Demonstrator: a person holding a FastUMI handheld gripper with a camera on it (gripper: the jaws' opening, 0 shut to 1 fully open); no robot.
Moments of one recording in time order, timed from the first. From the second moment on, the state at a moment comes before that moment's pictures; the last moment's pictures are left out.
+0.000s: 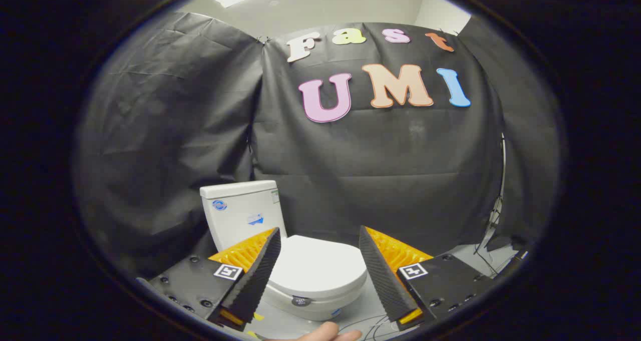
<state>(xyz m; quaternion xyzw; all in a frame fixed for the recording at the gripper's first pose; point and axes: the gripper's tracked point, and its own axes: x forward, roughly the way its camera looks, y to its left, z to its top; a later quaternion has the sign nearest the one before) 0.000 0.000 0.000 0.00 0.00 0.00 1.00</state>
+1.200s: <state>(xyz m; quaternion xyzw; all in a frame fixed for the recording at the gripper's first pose) 0.079 0.046 -0.120 0.18 0.05 0.00 0.98</state>
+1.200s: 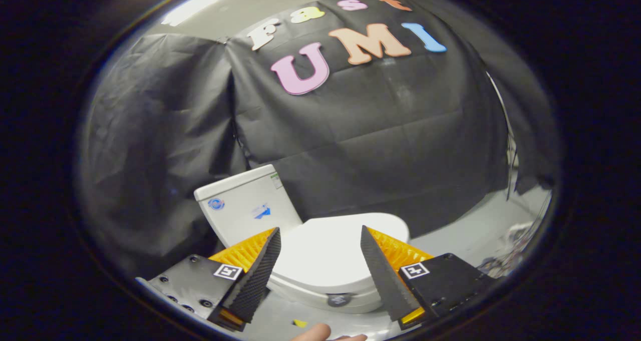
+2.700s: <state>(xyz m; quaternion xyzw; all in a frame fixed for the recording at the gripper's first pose) 0.086 0.051 -0.285 0.54 0.05 -0.14 0.83</state>
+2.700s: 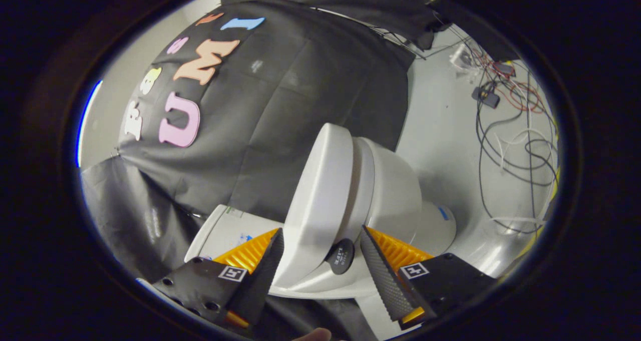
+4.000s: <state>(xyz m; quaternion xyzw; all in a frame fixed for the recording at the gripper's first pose) 0.093 0.070 -0.311 0.64 0.07 -0.17 0.75</state>
